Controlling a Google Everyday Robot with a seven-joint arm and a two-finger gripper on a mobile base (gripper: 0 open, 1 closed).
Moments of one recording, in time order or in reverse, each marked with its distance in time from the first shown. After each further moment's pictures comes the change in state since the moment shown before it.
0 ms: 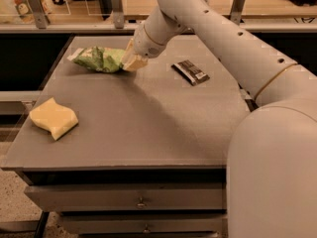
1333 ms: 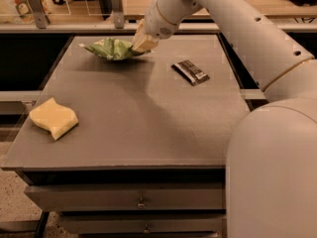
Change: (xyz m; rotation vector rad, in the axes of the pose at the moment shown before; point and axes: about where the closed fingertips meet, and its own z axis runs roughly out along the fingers) arm 0.004 -0.028 -0.058 0.075 0.019 0.002
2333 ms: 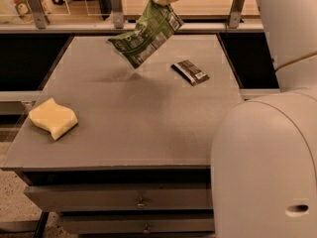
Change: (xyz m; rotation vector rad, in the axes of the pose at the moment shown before) arm -0.007 -0.060 -0.132 0.182 0.058 -0.036
